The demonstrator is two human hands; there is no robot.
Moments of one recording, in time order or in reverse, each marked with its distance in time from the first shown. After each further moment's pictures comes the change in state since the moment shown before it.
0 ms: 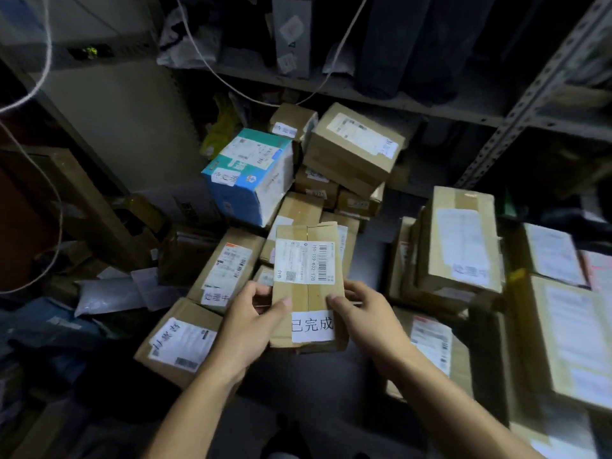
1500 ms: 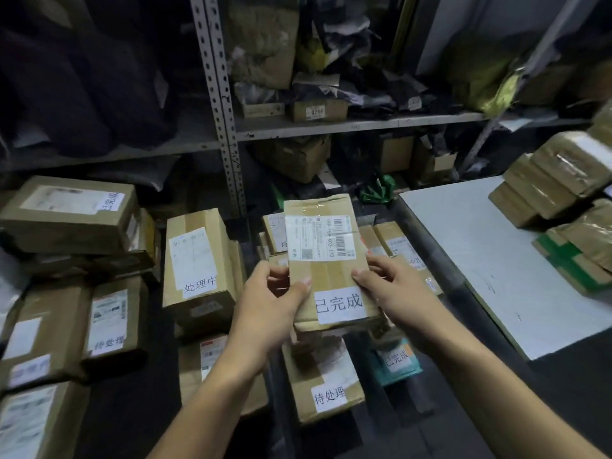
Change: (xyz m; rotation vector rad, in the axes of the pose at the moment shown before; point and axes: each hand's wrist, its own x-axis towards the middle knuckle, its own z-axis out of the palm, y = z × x) left_hand -0.131 0.126 0.344 0.086 -0.494 0.351; right_hand -0.167 0.066 -0.358 0.206 0.533 -0.117
